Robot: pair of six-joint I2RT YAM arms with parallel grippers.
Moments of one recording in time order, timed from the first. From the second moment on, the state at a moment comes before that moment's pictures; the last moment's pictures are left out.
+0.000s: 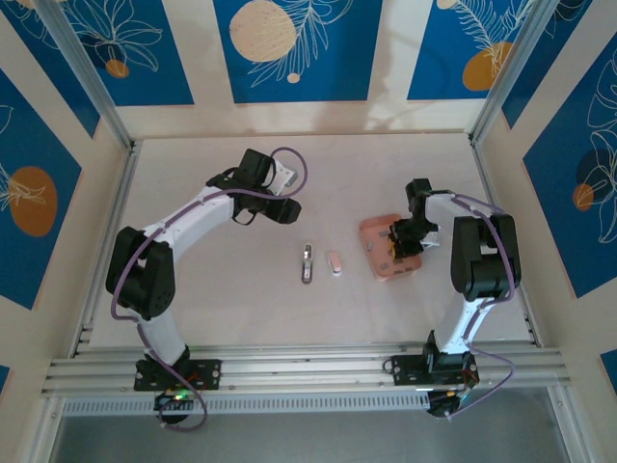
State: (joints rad) left arm -0.49 1.77 1.41 -0.57 0.24 0.04; right arm 0.05 1.80 1.10 -0.82 -0.24 1.39
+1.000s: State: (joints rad) left arm -0.49 1.54 1.04 -0.16 0.21 -0.20; right arm 0.51 1.28 0.98 -0.73 0.01 0.97
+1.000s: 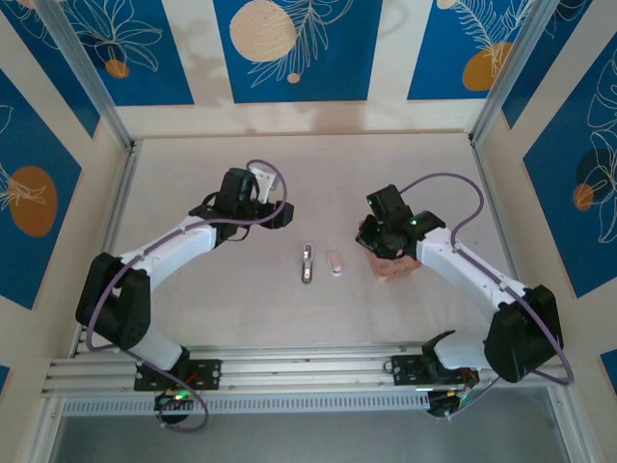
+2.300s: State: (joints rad) left arm -0.49 1.47 0.63 0.31 0.13 -0.23; right arm 0.96 1.53 0.89 -0.43 0.17 0.90
